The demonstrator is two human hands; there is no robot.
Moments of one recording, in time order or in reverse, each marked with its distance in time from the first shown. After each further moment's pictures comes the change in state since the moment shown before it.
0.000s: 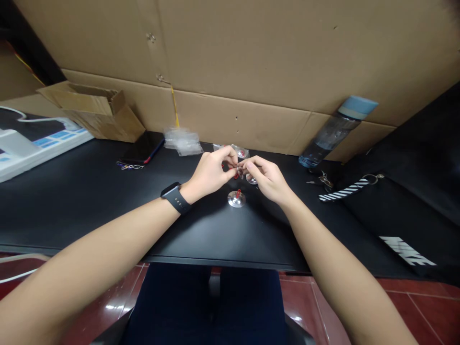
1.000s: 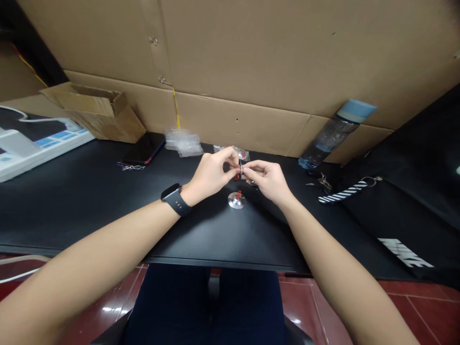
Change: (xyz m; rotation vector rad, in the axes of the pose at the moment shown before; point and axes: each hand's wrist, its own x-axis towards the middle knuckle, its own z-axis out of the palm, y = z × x) left_hand 0.000 0.007 -0.002 0.069 0.034 0.020; right_hand 0.002 0.009 0.004 0.201 0.080 0.127
